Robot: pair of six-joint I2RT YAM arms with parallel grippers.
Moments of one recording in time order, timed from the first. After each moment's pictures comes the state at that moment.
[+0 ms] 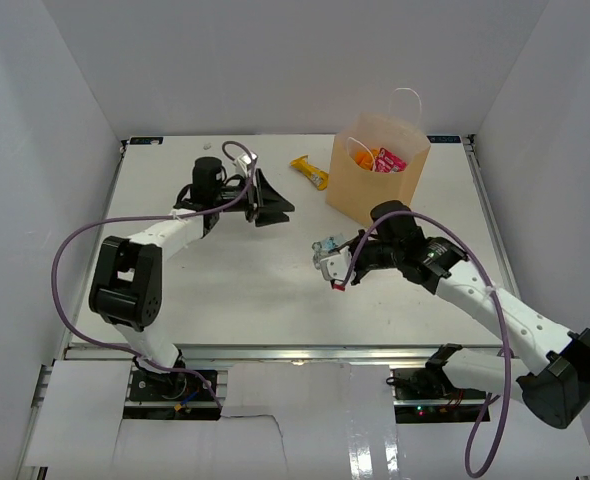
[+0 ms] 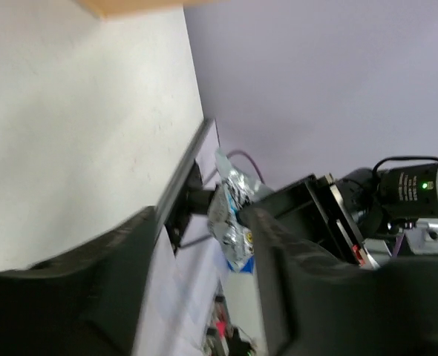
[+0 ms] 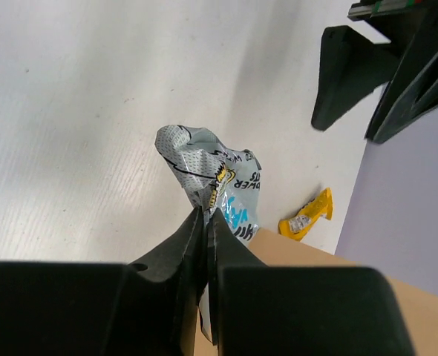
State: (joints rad) left arm -0.30 1.71 1.07 0.23 1.08 -1.00; right arm 0.71 1.13 0.95 -0.52 -0.50 -1.34
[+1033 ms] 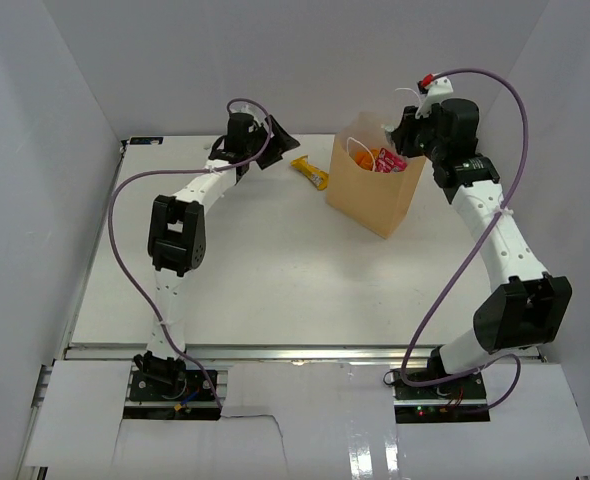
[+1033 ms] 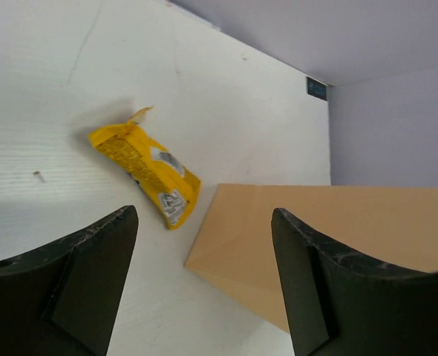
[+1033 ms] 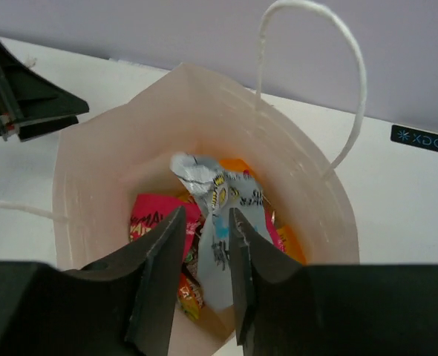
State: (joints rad) left arm -0.31 2.32 1.97 -0.04 0.31 -0.82; right arm 0.18 1.51 1.52 -0.26 -0.15 0.02
